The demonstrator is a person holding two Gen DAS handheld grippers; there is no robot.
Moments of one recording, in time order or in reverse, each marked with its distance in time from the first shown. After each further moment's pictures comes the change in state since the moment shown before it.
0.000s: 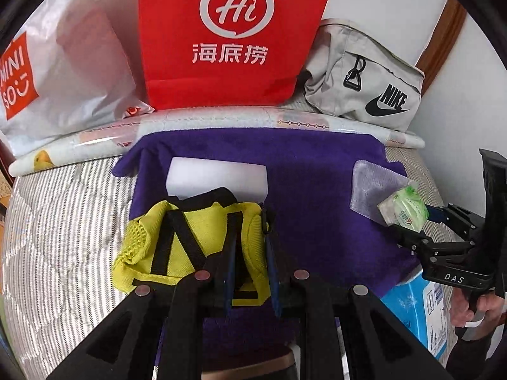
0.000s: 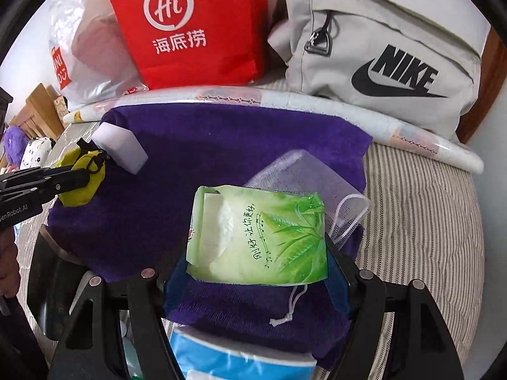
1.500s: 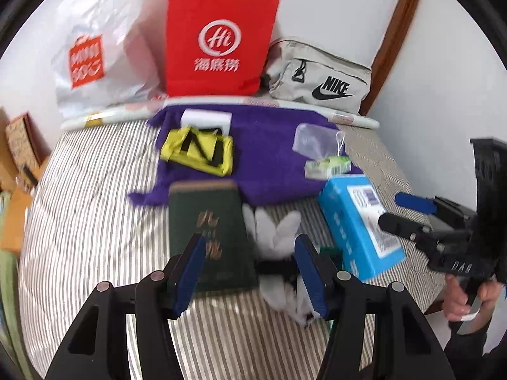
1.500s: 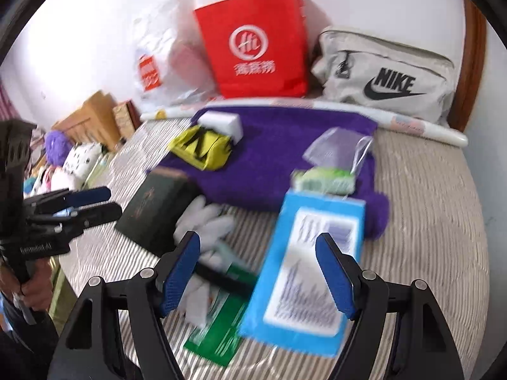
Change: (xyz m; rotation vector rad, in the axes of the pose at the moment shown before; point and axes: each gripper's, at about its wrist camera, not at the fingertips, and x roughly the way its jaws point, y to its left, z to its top) left arm -0.137 -0.035 -0.138 0.001 -0.094 -0.002; right arm -0.128 0.056 -0.122 -0.026 -0.146 0.153
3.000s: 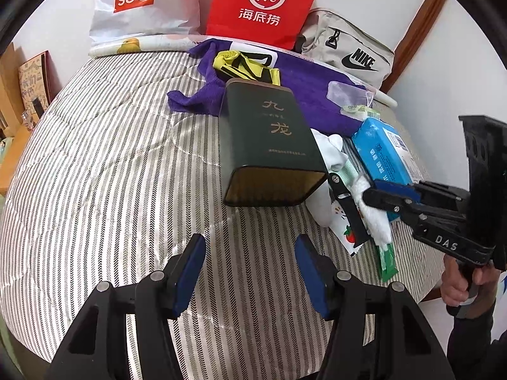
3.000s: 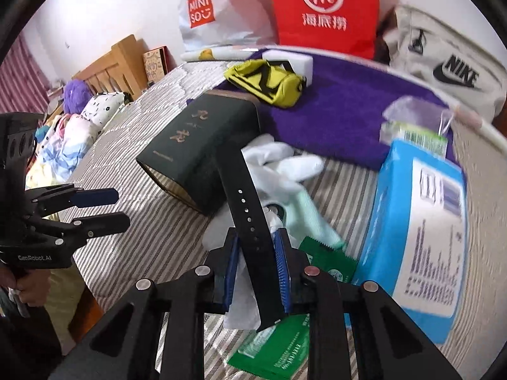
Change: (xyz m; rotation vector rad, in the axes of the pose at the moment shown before) left arm 0.015 0.057 -0.087 -0.099 0.088 -0.017; right arm 0.060 0.069 -0.043 -0.135 0.131 0.059
